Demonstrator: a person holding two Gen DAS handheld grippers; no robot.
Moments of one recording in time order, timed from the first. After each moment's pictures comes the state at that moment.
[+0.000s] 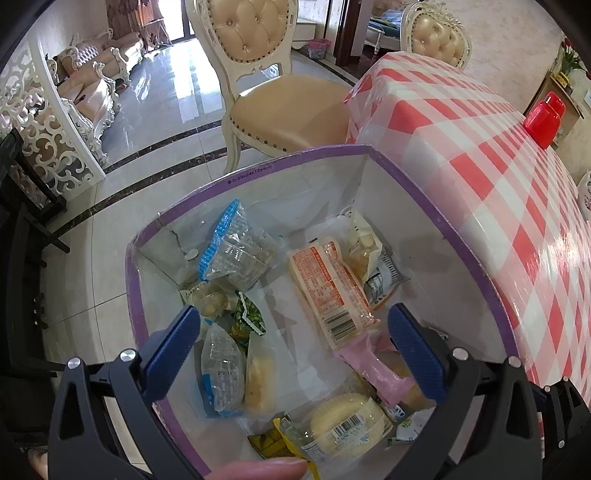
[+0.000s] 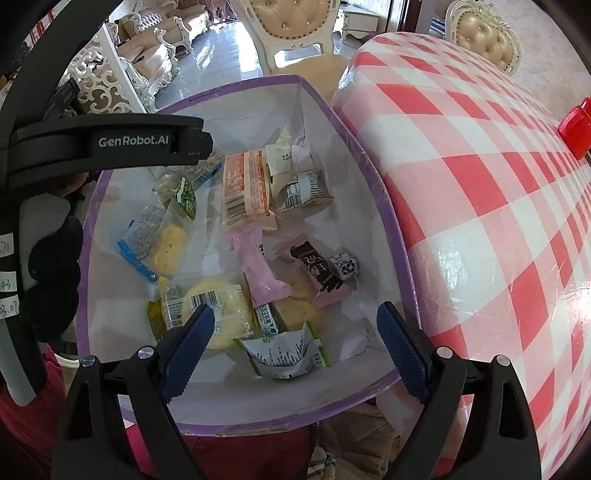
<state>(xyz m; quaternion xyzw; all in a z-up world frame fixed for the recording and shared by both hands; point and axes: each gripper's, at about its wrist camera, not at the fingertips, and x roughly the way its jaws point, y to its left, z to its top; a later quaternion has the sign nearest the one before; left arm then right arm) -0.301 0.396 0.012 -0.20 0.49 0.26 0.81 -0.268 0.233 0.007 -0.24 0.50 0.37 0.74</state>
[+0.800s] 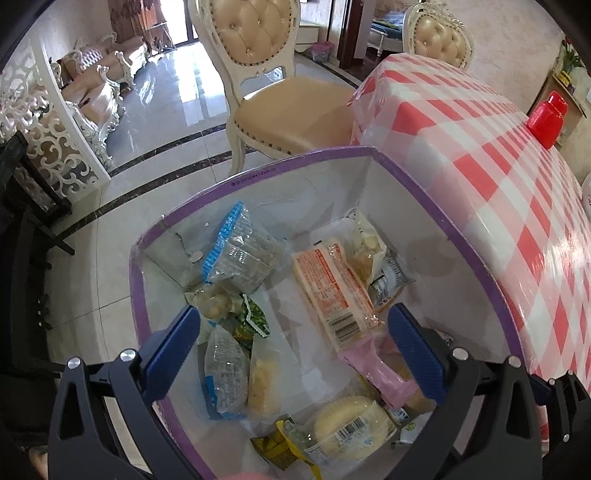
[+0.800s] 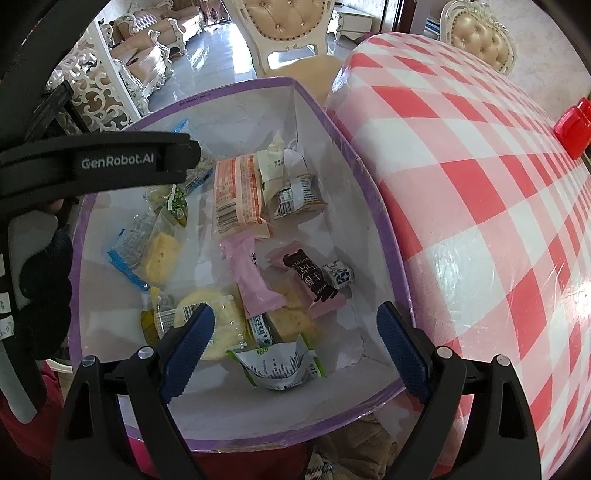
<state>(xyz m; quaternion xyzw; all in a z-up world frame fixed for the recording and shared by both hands) -0.300 0.395 0.014 -0.20 0.49 0.27 0.81 -0.261 0.238 0.006 -0.24 0.50 0.36 0.75</state>
